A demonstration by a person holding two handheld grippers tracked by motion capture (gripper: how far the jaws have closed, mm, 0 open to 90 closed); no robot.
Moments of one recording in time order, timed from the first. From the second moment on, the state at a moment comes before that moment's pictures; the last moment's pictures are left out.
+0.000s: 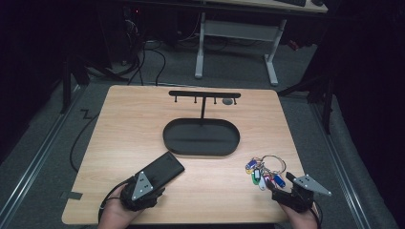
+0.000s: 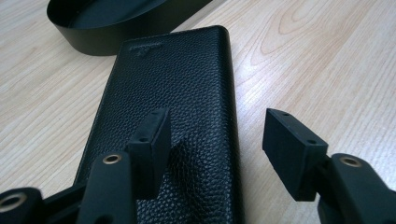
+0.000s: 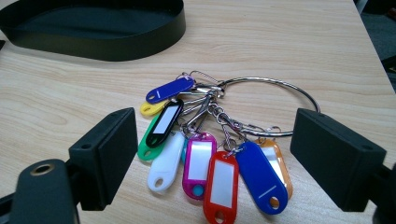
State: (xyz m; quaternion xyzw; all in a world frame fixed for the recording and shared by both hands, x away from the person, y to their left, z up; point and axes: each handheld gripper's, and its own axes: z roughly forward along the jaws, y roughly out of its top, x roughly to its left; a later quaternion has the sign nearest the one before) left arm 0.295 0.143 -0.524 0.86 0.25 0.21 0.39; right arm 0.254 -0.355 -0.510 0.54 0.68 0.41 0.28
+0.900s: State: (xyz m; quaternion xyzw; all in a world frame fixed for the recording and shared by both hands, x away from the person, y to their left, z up) left arm 0.290 0.135 -0.532 0.87 0.21 0.27 0.36; right arm 0.256 -0.355 -0.515 0.55 0.68 0.41 0.27
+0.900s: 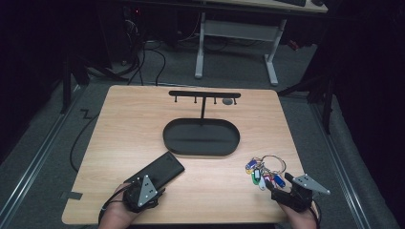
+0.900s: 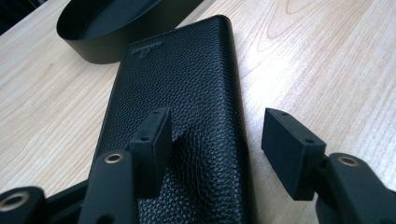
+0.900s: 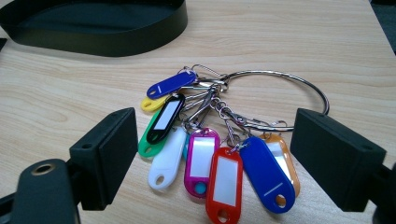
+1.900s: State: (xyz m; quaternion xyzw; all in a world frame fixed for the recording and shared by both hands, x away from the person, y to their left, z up) left arm 0.282 0.133 -0.540 0.86 0.18 0.33 0.34; right arm 0.256 -0.359 -0.514 0.56 0.67 0.42 0.25
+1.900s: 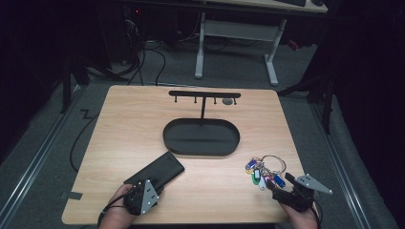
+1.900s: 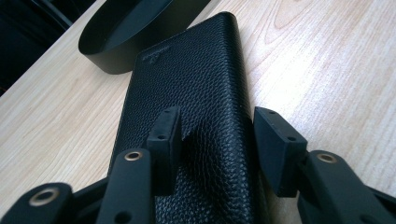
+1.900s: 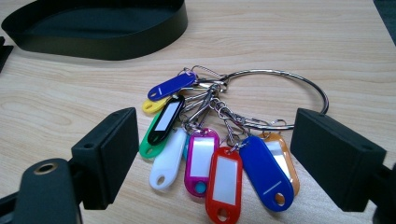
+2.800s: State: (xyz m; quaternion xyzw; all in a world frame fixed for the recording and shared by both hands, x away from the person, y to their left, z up) left arm 0.275 0.131 -0.539 0.86 0.16 0.35 0.33; right arm 0.254 -0.363 -0.508 0.55 0.67 0.43 0.25
